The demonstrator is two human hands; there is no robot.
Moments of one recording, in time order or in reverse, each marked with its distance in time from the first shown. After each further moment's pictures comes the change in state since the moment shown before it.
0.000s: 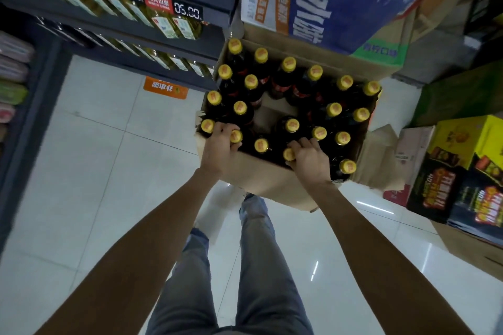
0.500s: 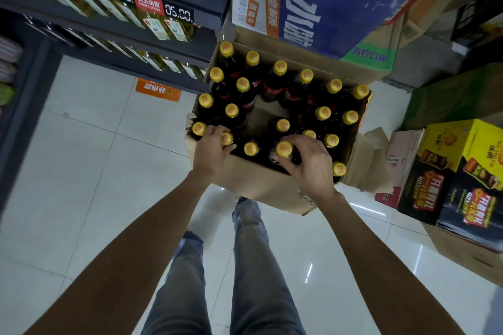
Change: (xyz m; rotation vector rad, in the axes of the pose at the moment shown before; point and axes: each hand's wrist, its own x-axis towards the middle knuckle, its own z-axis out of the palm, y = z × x) left_hand 0.005 -0.001 0.008 -0.043 0.038 -0.052; right_hand -0.015 0.011 -0.030 0.386 0.370 -0.187
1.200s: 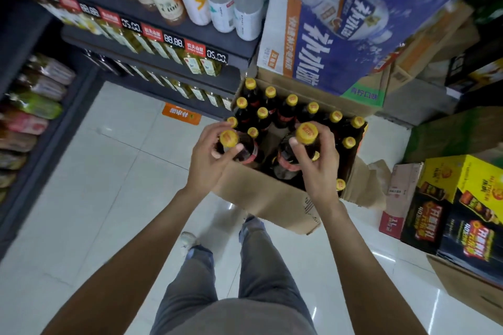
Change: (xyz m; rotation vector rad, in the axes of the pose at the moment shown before) left_hand -0.070 0.056 -0.124 -0.529 0.230 0.248; right_hand 0.011 -0.112 -0.082 0.621 0.201 0.100
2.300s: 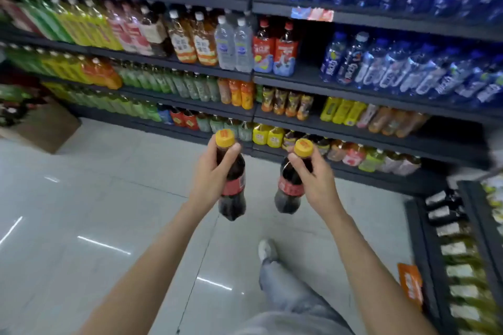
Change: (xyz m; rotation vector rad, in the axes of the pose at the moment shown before) left_hand -0.471 -0.087 -0.560 -0.067 1.481 -0.368; right_hand -0.352 -0.321 0.622 0.131 -1.489 -0.518
